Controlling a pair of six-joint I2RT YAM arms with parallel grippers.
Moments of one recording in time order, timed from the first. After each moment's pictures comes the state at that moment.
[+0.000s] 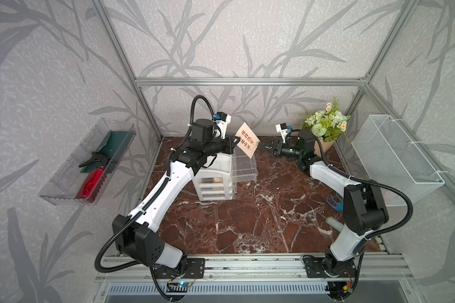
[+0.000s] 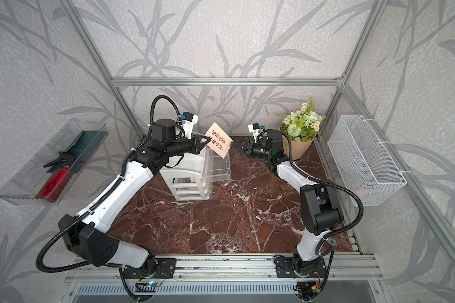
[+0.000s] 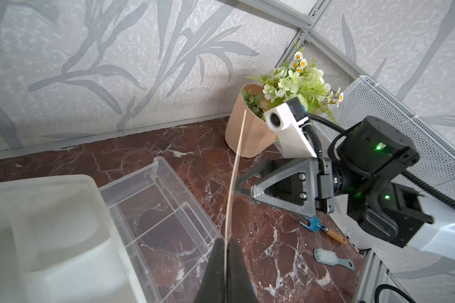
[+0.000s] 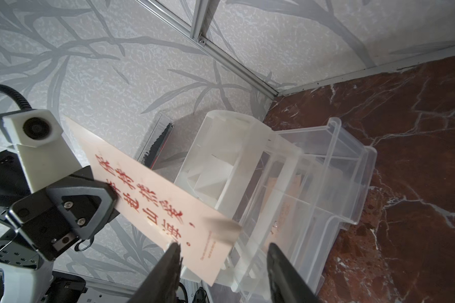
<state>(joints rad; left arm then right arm) -0.39 1.46 1.48 -0.38 0.40 -0.32 0.28 1.77 1.22 0.45 -0.92 0.94</state>
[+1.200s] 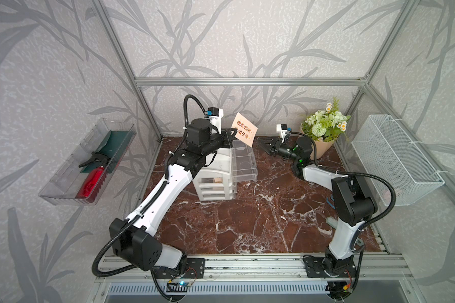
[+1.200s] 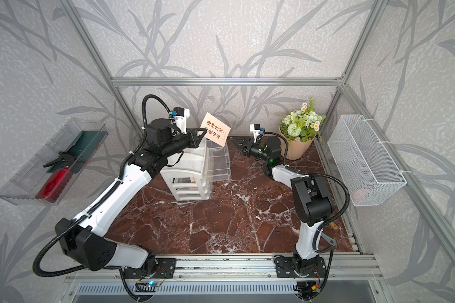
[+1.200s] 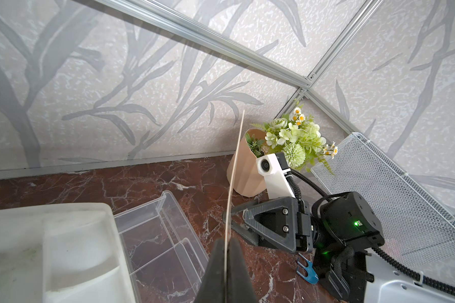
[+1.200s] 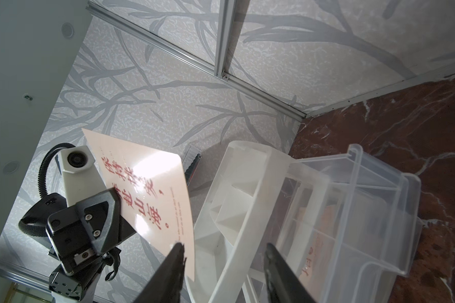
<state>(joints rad) -0.39 1.44 1.45 -0.22 0.30 -0.45 0.31 1.88 1.18 0.90 -0.86 1.27</state>
